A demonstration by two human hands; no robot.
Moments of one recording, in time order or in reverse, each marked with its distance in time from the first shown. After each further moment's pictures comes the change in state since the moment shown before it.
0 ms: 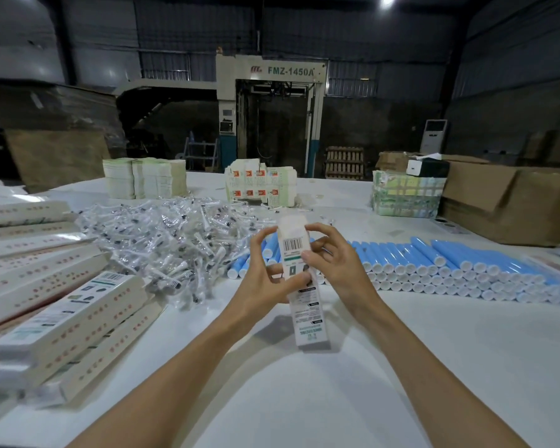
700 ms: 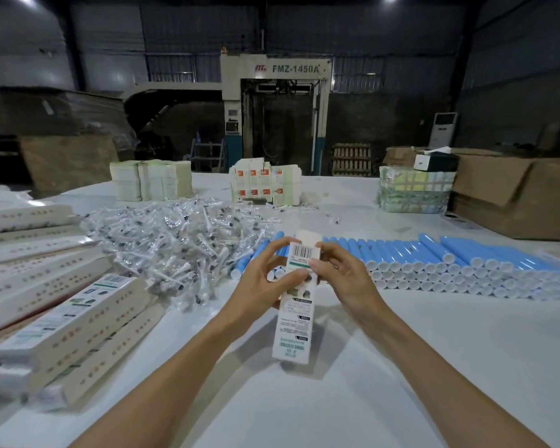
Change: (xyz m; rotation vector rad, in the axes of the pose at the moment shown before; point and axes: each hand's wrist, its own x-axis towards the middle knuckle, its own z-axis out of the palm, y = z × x) left_hand 0.002 0.002 -0.008 0.163 0.005 -0.032; right_hand -0.013 0.017 -0.004 0.093 0.036 0.076
